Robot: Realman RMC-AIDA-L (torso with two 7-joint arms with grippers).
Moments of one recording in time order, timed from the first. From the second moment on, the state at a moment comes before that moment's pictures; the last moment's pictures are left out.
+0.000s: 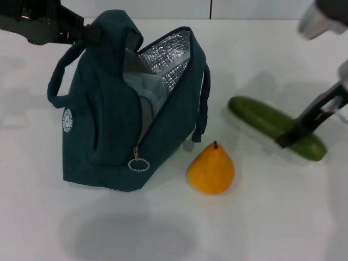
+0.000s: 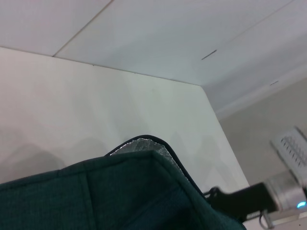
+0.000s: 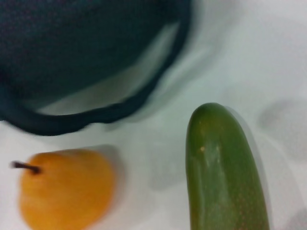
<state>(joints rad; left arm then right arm) -0.74 -1.82 0.64 0.96 2.11 1.92 -2.66 0.91 1.97 -1.29 -0.87 -2.46 -1.52 2.40</state>
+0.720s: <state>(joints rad) -0.75 -1.83 0.64 0.96 2.11 1.92 -2.66 0.99 1.84 -1.04 -1.06 -2.48 -1.73 2.35</state>
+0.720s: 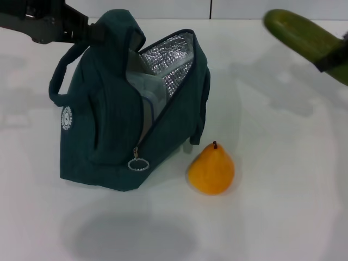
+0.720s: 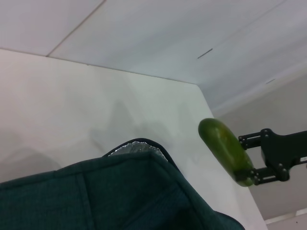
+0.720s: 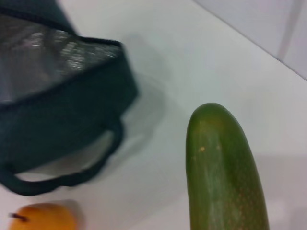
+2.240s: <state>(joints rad) -0.76 -1.84 0.64 0.95 2.10 1.89 -2.63 1.22 2.01 -1.12 -1.11 -2.48 -1.81 2.11</state>
